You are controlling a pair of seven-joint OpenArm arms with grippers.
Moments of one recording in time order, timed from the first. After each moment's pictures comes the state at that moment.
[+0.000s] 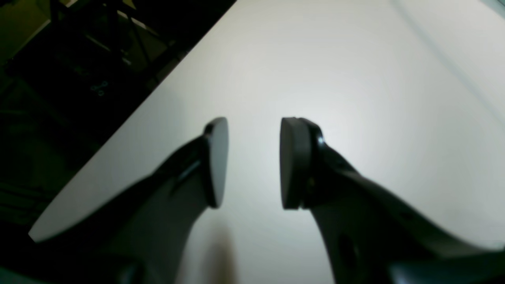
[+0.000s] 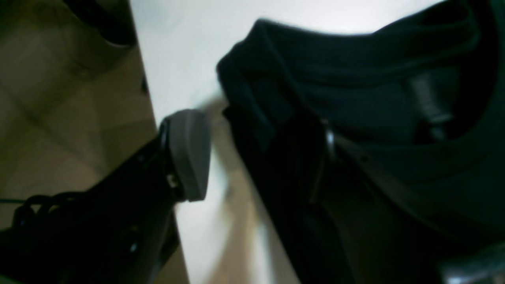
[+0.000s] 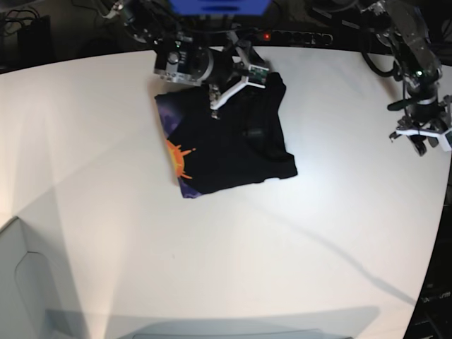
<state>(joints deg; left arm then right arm) 18.4 -11.2 -39.2 110.0 -17.8 0.6 37.1 -13.5 8.0 -37.3 107.5 -5.6 39.9 -41.7</state>
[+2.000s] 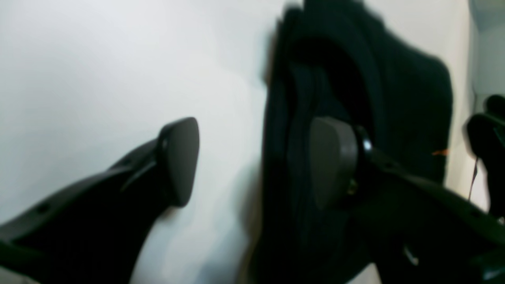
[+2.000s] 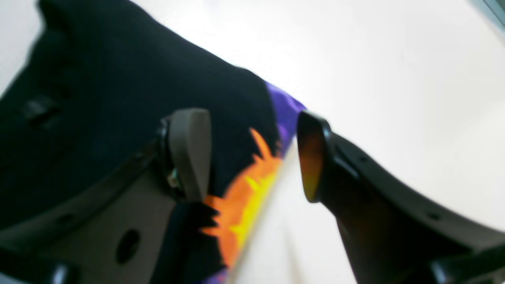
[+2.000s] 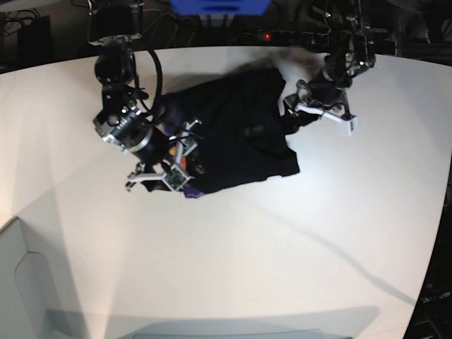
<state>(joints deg) 24.3 -7.8 -10.8 102.5 -49.2 1.0 41.2 -4.7 0.3 -2.4 102.4 -6.1 39.9 -35.3</state>
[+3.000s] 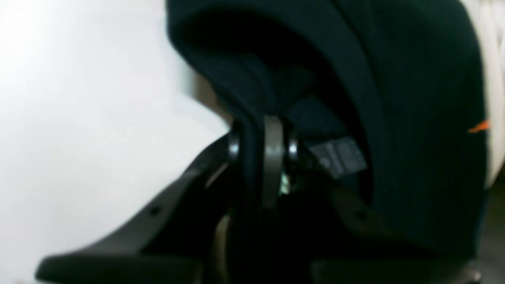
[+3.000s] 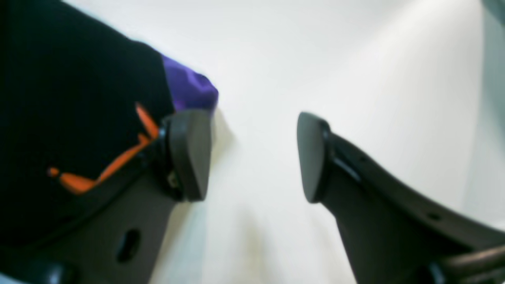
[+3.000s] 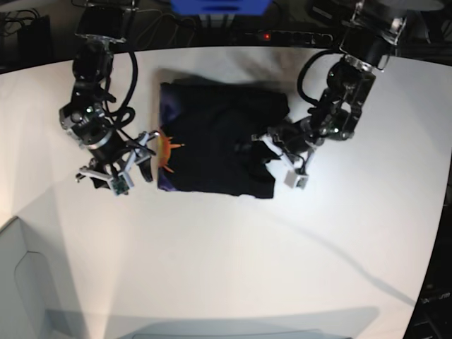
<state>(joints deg) -2.6 -25.0 26.4 81.3 -53.1 -2.3 37.9 -5.4 -0.1 14.0 102.4 -5.9 39.9 -35.1</state>
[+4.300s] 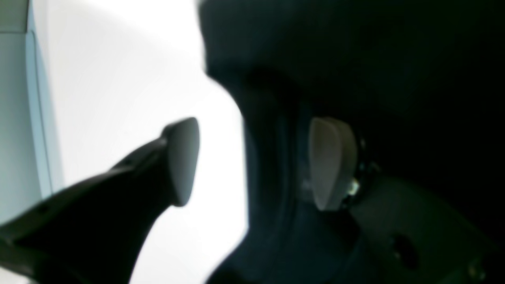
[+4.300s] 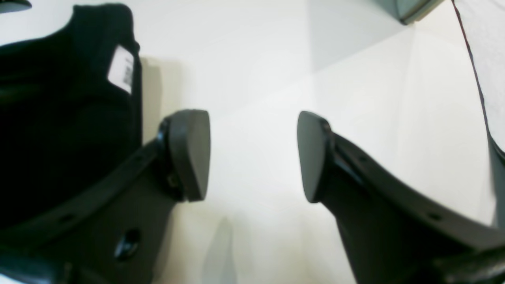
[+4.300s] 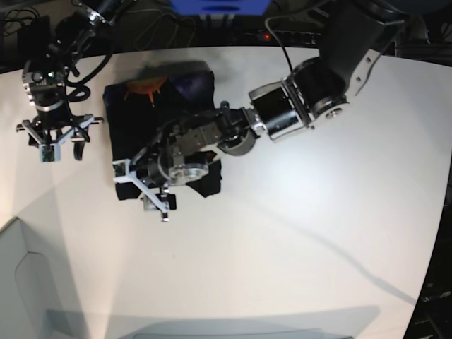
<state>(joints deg) -33.6 0.7 64.8 71.8 3.2 -16.1 41.6 -10.5 -6.3 40.1 110.0 -5.9 39.9 -35.3</state>
